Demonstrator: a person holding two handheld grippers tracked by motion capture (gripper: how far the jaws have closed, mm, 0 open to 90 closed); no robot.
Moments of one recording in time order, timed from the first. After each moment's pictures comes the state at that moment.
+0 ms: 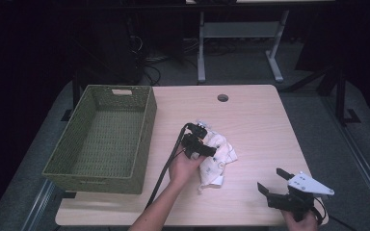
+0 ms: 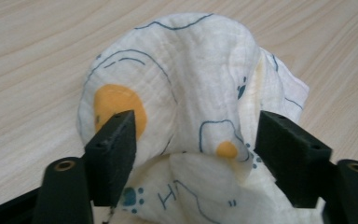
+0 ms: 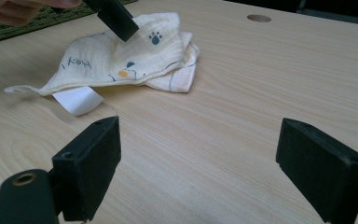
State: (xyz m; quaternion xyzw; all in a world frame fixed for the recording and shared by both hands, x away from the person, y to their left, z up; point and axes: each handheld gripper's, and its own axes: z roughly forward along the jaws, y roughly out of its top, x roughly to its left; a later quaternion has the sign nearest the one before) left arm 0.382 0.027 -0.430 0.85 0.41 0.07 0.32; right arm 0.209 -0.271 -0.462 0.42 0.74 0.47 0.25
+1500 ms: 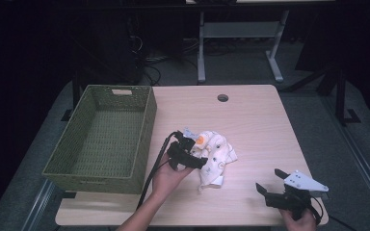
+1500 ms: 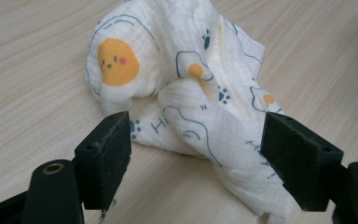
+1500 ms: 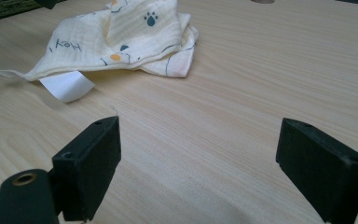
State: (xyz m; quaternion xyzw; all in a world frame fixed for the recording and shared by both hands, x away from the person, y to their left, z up) left arm 0.337 0.068 -0.416 0.86 0.37 0.06 0.35; right arm 0.216 -0.270 -0.469 0.42 0.75 0.45 0.24
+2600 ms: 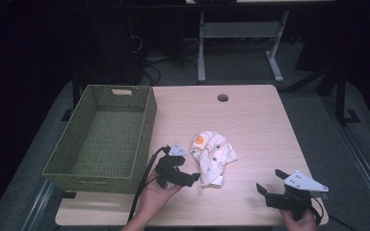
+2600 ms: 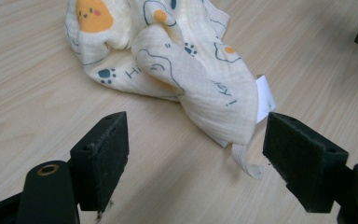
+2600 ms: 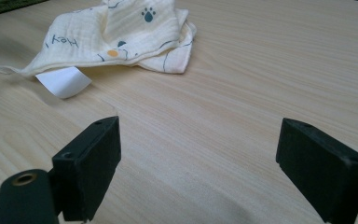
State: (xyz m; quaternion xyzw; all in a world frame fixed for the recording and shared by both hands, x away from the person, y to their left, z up) left arm 0.288 0.097 -0.419 0.86 0.34 0.06 0.37; right arm 0.216 -0.271 -0.470 0.43 0.75 0.44 0.24
